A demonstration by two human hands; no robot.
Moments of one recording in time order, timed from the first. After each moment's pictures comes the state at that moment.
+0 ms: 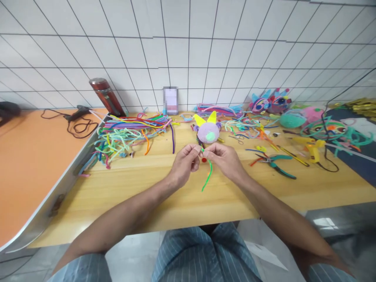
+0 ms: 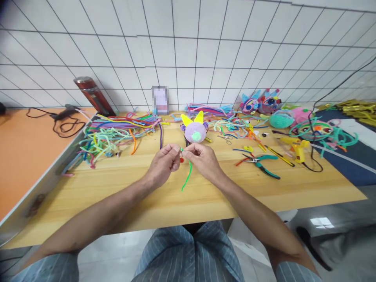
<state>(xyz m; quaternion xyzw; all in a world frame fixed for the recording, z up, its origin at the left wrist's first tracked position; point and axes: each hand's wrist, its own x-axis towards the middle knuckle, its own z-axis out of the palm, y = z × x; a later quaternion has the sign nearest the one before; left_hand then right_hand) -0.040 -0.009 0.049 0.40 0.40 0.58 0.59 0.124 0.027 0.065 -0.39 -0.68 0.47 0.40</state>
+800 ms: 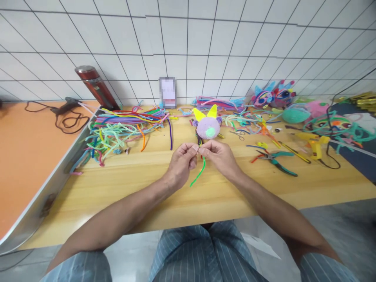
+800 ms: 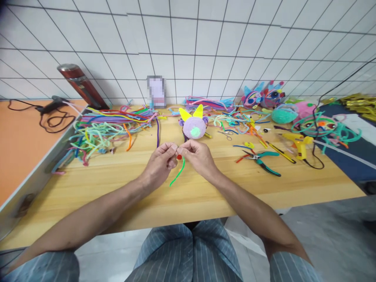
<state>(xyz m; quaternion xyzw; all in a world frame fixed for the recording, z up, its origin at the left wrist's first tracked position) -0.040 -0.009 0.039 0.33 0.40 0.60 0.61 0.114 0.035 0.049 -0.39 -0.66 0.50 0.40</state>
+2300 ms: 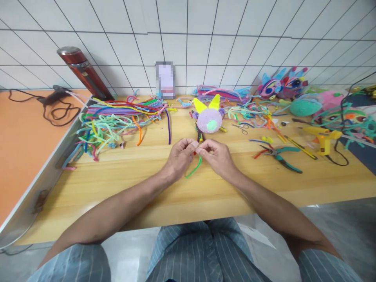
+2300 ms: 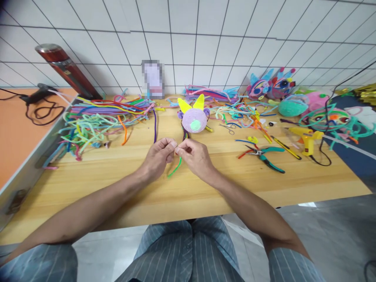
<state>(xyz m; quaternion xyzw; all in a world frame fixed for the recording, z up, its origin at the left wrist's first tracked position) -0.048 0.003 0.019 0.40 0.44 0.57 0.57 0.114 0.036 0.028 -0.40 -0.71 0.43 0.38</state>
